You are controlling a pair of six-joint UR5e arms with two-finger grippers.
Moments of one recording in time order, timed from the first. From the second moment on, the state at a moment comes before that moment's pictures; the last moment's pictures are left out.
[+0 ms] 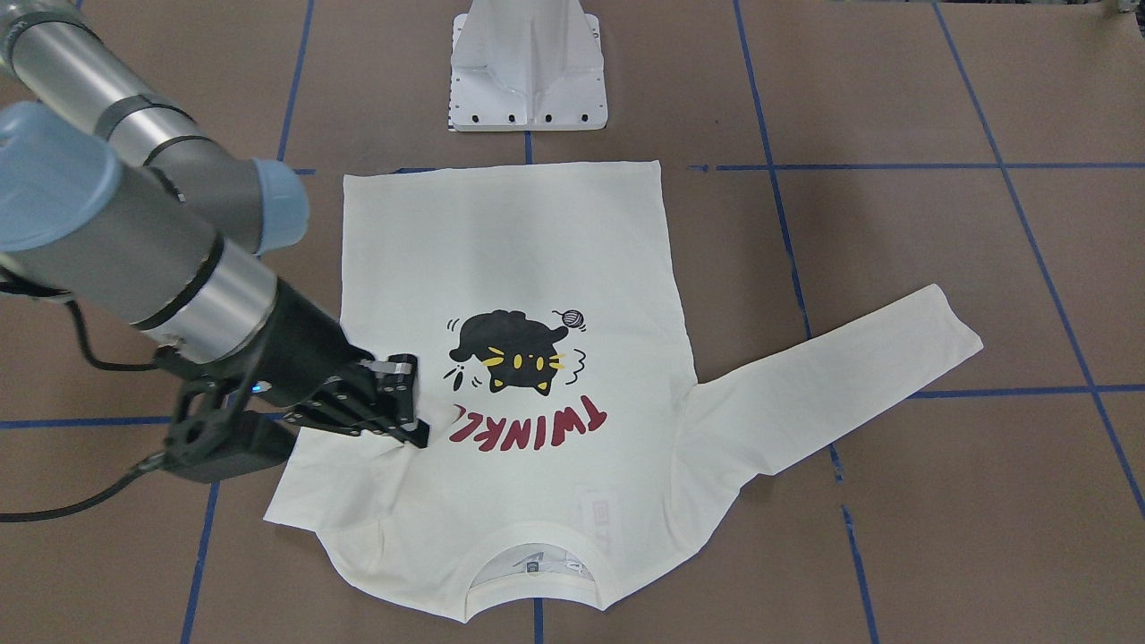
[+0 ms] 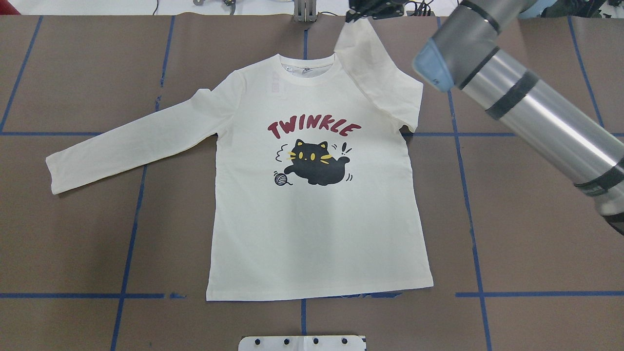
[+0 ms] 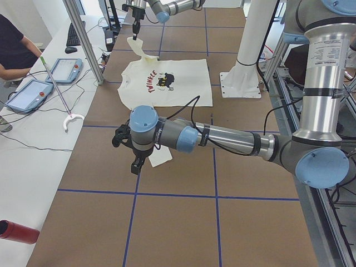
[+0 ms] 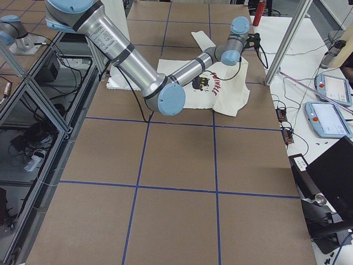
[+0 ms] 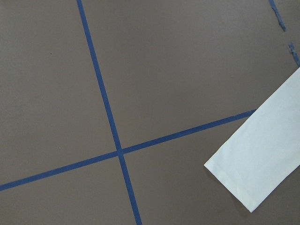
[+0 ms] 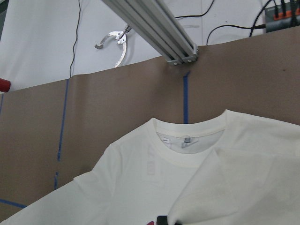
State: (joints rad) left arm -1.56 -1.59 -1.71 -1.70 -2.42 0.07; right arm 0.94 -0.65 1.28 -0.93 2.19 1.26
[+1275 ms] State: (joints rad) left arm -1.56 -1.60 -1.68 -1.70 -2.42 0.07; right arm 0.56 -0.39 0.94 -0.80 1.65 1.29
